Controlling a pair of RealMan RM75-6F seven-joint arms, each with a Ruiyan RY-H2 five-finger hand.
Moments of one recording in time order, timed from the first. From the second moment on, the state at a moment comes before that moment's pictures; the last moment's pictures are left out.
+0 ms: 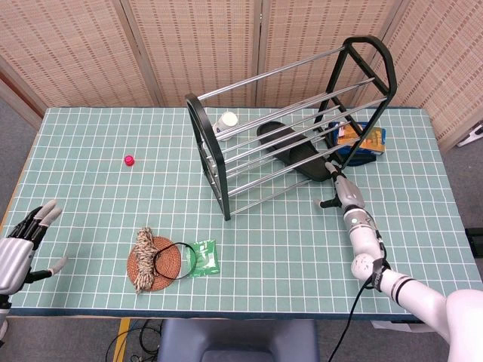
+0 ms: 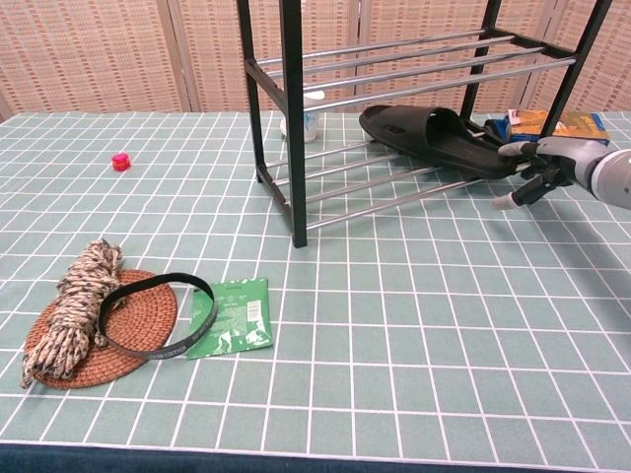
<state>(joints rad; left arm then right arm) -0.20 -1.04 -0.03 -1.51 1.62 1.49 -0.25 0.75 -1.63 0.36 -1.02 -0.65 0.61 0.00</state>
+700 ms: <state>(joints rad) -0.17 -1.04 -0.04 -1.50 1.62 1.54 -0.25 0.74 -1.64 0.33 -1.09 -0.70 0.66 0.00</state>
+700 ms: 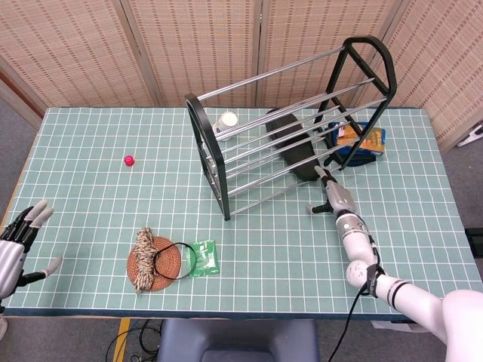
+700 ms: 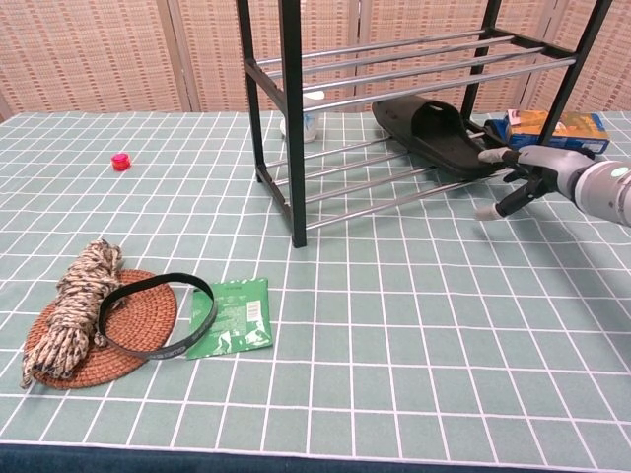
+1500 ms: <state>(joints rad) -0.19 -1.05 -0.04 -1.50 1.61 1.50 -0.24 0.55 -1.38 0.22 -1.57 -0.74 1.16 -0.28</state>
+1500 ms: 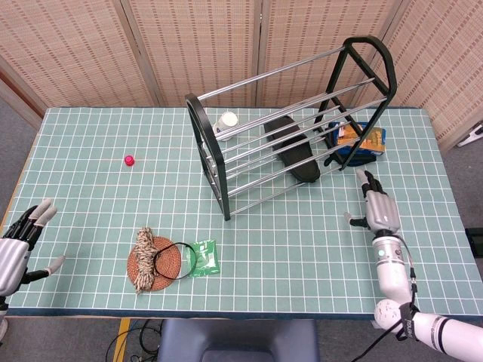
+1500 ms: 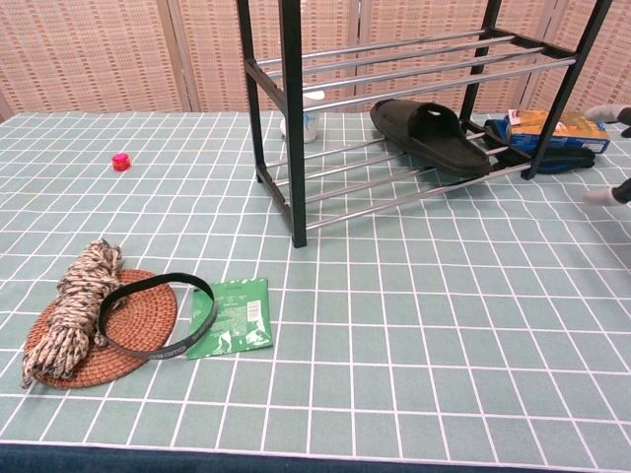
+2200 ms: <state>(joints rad) -0.27 -1.11 -0.03 -1.51 1.55 1.31 -0.09 0.19 -1.27 0.05 -1.62 -1.07 1.64 -0.29</state>
